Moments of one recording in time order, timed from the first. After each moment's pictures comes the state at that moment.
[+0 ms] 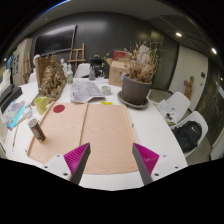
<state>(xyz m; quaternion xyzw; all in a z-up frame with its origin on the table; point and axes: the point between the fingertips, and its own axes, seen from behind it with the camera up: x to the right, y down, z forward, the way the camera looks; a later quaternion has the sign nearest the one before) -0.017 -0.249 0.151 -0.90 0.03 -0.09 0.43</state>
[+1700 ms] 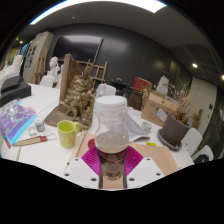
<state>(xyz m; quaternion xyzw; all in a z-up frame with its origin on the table) -0.295 -0.026 0.152 -0.83 -0.06 -0.12 0.54</state>
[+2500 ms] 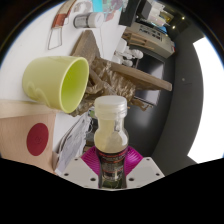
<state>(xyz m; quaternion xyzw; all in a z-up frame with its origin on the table) -0.352 0.176 0.182 -0.43 -0.54 -0.59 0.41</state>
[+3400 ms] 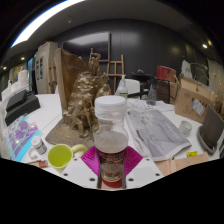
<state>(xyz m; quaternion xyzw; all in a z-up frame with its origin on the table) -0.349 0.153 0.089 -0.85 -0.09 0.05 0.51</state>
